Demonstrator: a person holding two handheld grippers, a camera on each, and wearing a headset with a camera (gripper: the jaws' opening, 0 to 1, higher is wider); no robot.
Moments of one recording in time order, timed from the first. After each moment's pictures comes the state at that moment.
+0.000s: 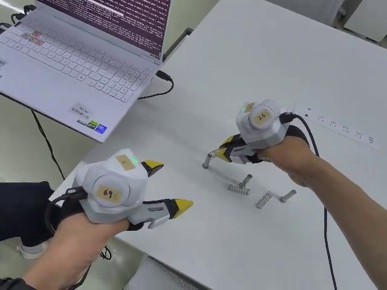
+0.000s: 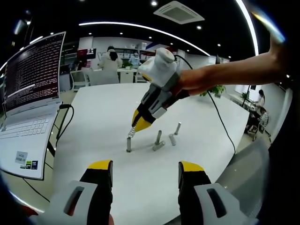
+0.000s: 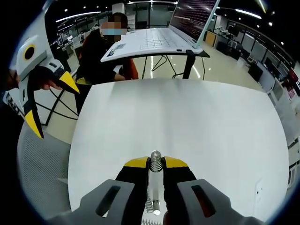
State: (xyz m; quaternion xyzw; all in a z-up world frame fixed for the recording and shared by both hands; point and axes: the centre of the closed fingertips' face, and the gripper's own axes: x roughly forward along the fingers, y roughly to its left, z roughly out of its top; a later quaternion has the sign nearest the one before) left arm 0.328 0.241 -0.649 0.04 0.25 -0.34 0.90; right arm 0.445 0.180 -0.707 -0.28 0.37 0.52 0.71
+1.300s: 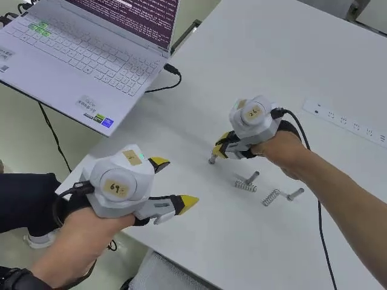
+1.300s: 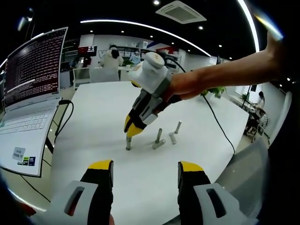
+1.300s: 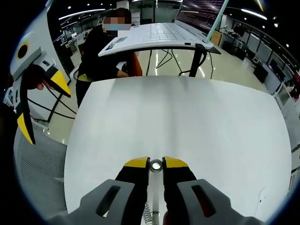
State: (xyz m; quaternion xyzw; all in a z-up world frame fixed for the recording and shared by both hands) left arm 0.330 0.242 -0.655 0.03 0.26 -0.34 0.90; right arm 0.452 0.200 -0.732 -0.29 0.38 0.54 0.70
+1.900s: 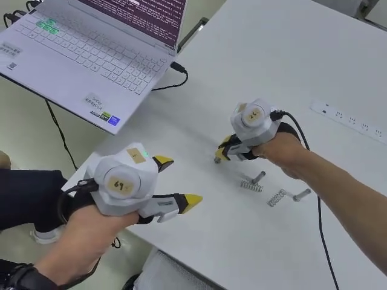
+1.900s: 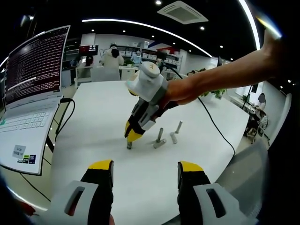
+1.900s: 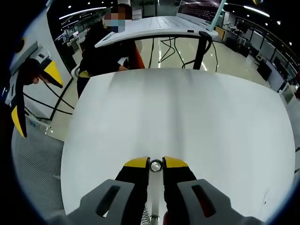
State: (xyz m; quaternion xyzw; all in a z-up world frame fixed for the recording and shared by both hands) left arm 0.331 0.245 -0.656 0.02 0.27 -0.34 0.90; right arm 0.453 0.202 -0.756 -0.29 0.39 0.55 0.68
